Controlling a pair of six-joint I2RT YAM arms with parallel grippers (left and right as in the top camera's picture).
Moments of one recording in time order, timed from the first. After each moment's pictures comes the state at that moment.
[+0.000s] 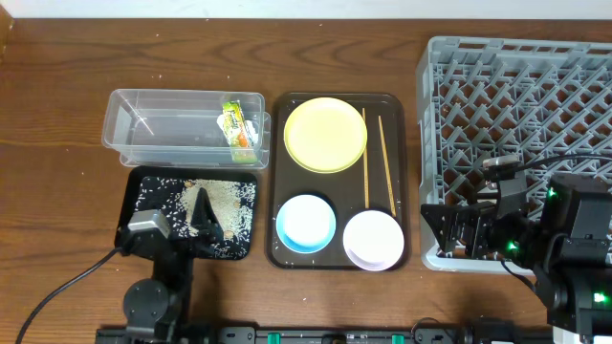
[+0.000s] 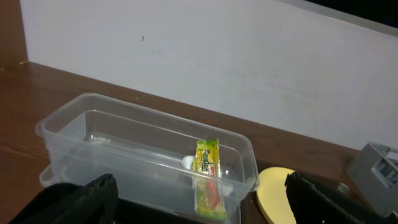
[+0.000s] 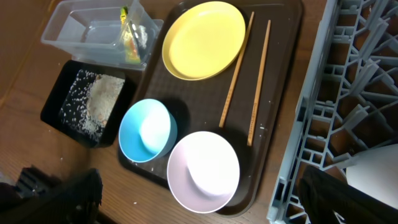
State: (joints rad) left arm -0.10 0.01 0.21 -0.24 -0.13 -0.30; right arm -0.03 0.80 0.99 -1.05 -0.56 0.04
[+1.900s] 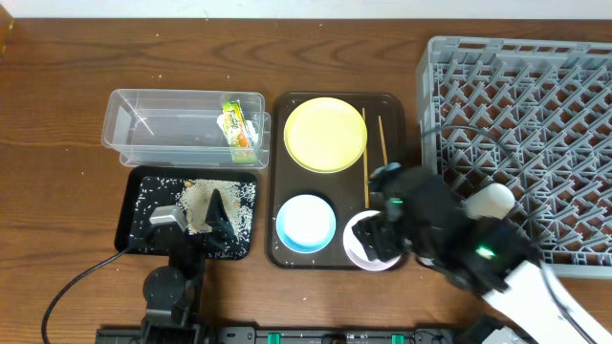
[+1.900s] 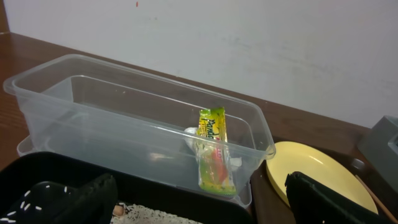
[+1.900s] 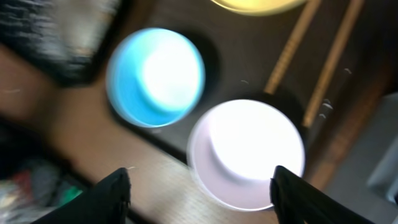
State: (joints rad) left arm -0.10 0.01 0.02 -0.11 -0.11 -0.30; right arm 0.73 1.12 1.00 -0.92 -0.06 0.37
